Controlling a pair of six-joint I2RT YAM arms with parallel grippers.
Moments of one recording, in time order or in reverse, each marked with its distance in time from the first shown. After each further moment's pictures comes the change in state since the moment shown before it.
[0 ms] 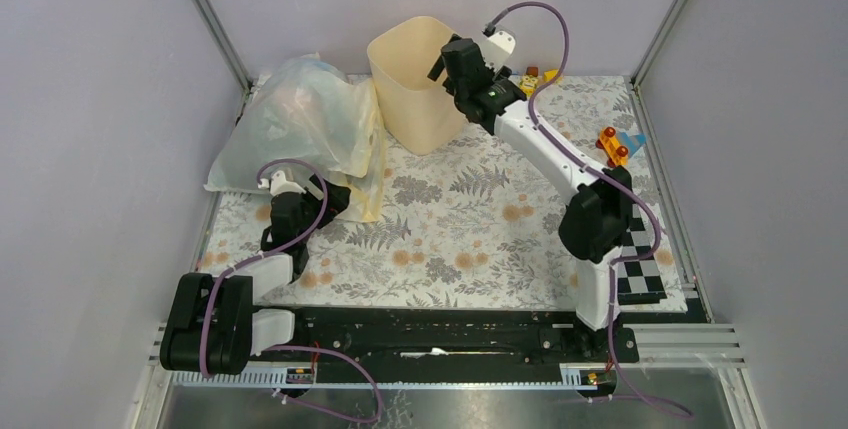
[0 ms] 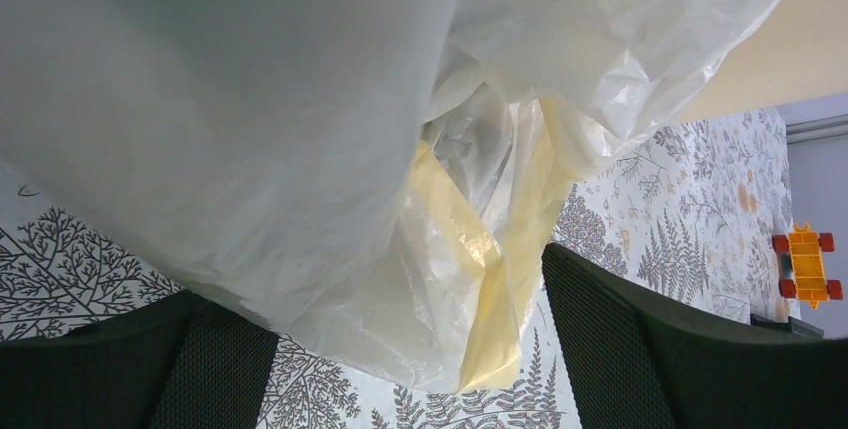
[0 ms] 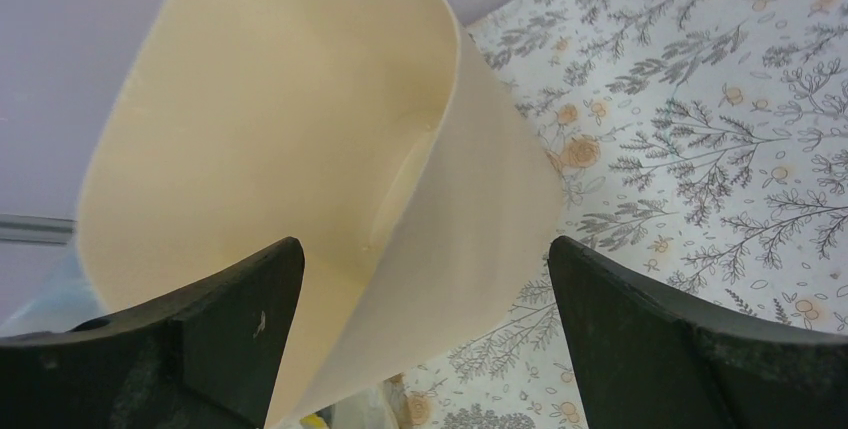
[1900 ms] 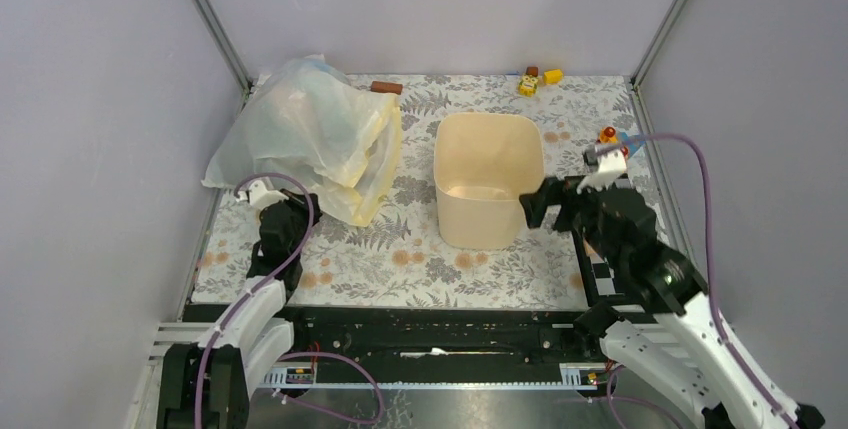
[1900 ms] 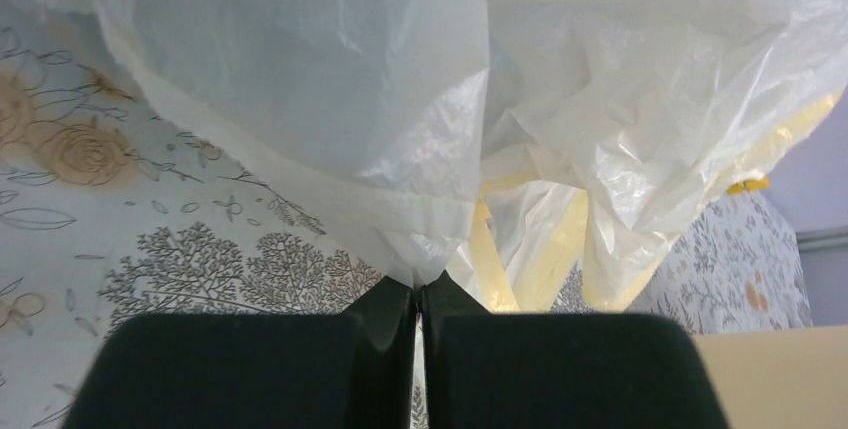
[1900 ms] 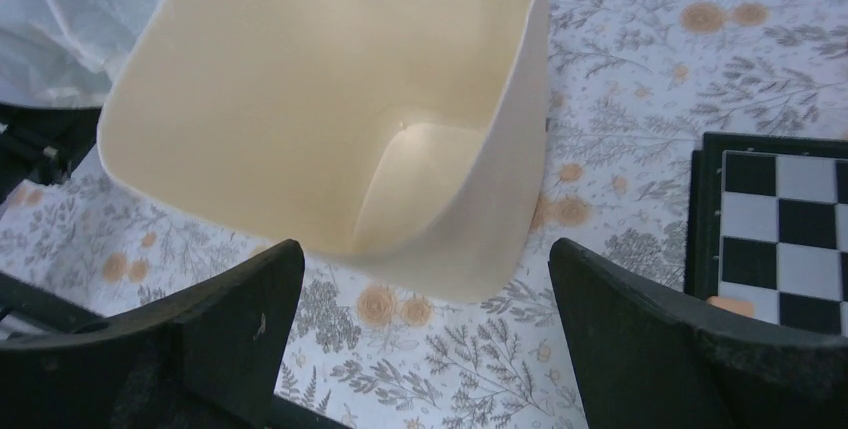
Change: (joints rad) left arm 0.000 -0.321 -0.040 -0.169 -0.197 0.016; right arm -0.024 -1.276 -0.978 -0.171 -0.405 -0.468
